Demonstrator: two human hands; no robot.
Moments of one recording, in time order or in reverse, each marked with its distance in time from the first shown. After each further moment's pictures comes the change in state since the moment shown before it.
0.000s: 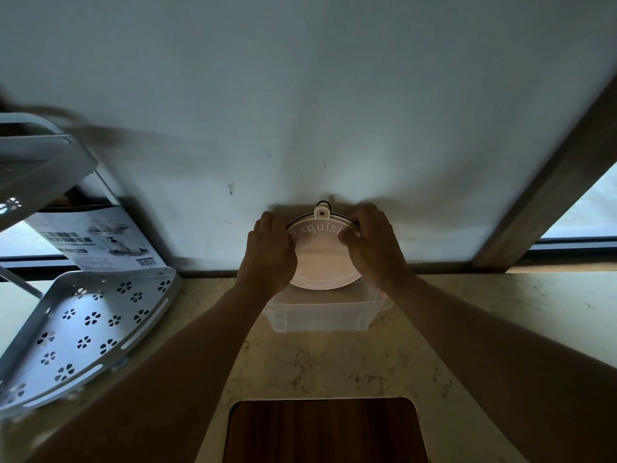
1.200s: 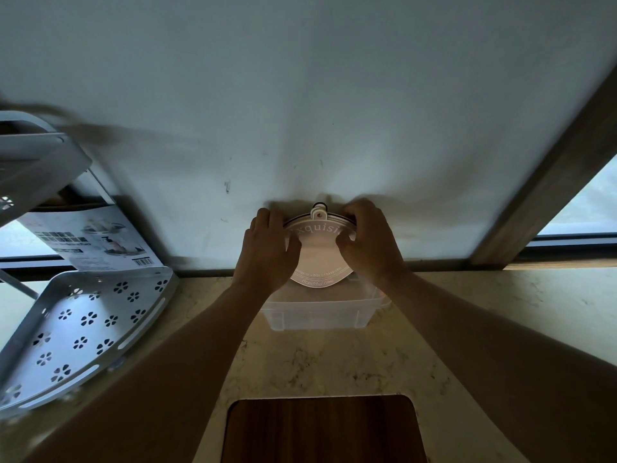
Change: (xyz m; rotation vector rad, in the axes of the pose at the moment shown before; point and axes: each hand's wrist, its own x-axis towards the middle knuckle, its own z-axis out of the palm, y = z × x) left_hand 0.001 -0.002 0.003 -0.010 0.051 0.030; right_hand 0.000 0.002 0.003 -0.081 0.056 -0.089
